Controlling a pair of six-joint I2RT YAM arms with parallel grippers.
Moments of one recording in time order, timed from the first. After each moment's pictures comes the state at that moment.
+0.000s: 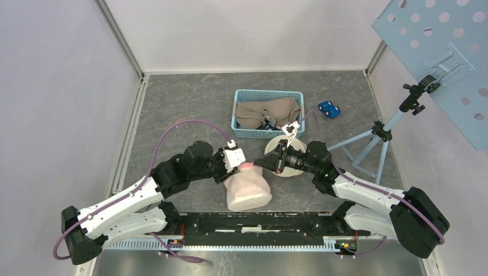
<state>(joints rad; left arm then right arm) -0.93 0.85 0.73 -0.41 0.14 0.33 0.71 1.09 0.38 0.64 -0.52 0.72</state>
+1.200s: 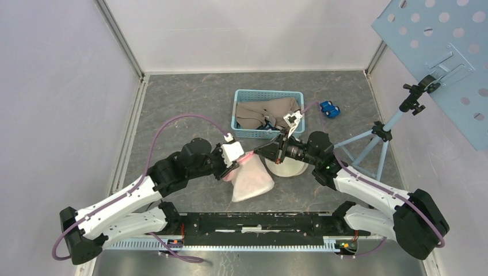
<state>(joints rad) -0.93 0.84 0.78 -0.42 0.10 0.25 0.68 1.08 0.51 0.55 -0.52 0.65</state>
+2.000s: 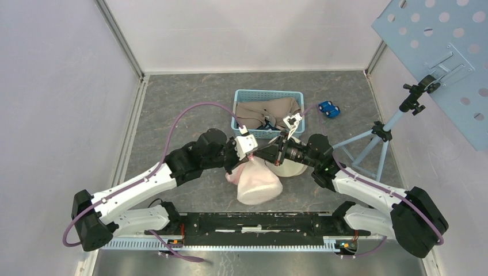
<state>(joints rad) -0.93 1.05 0.88 -0.37 0.16 0.23 0.69 1.11 0.47 0.64 -0.52 0.70</state>
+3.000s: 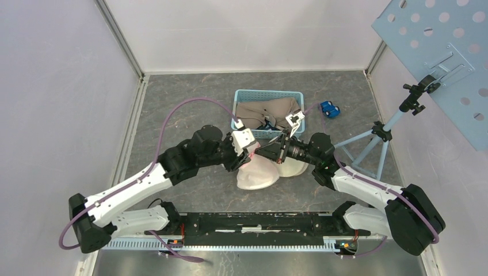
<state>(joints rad) -0.93 1.00 0.94 -0.41 0.15 0.19 0.63 1.14 0.45 0.70 -0.58 0.75</state>
